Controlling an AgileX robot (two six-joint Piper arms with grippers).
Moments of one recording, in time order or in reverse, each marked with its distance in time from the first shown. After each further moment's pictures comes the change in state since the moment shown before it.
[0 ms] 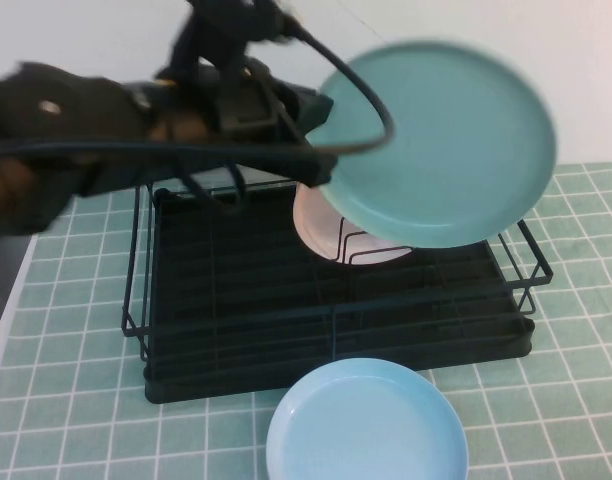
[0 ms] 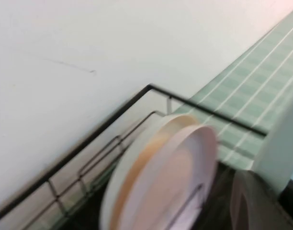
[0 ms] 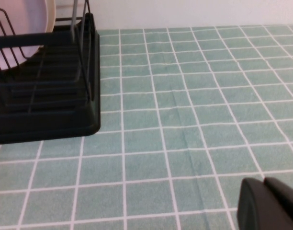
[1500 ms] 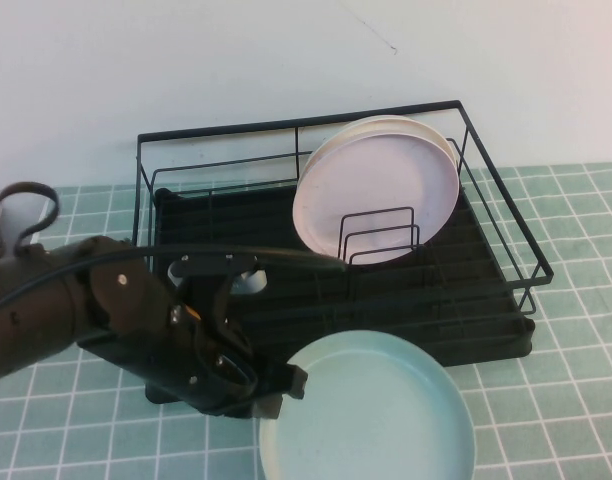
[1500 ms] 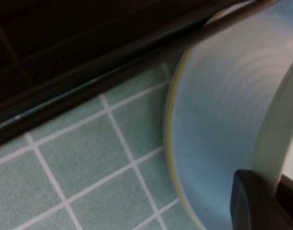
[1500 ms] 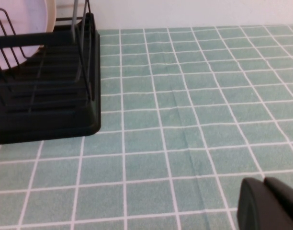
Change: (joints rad) right arm 0.000 0.000 0.000 0.000 0.000 0.000; left arm -0.005 0.073 0.320 0.436 0.371 -0.960
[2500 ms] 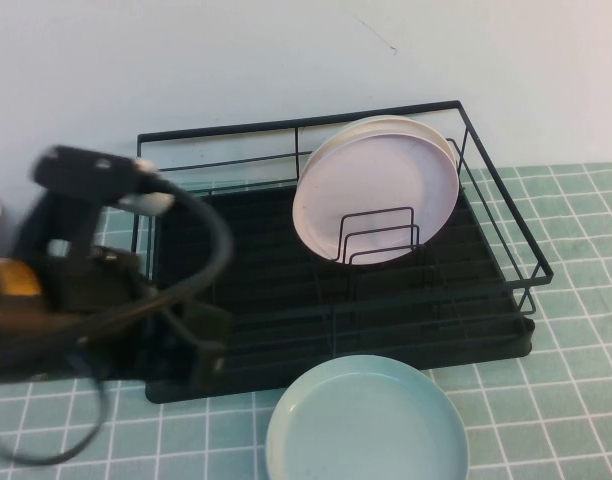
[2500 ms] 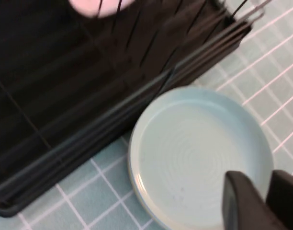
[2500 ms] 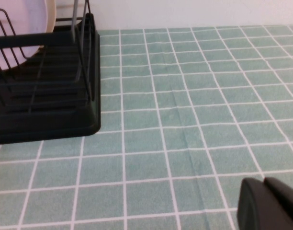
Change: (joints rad) right arm 0.000 0.000 0.000 0.000 0.000 0.000; left arm 0.000 -0.477 -0.010 0.144 0.078 -0.001
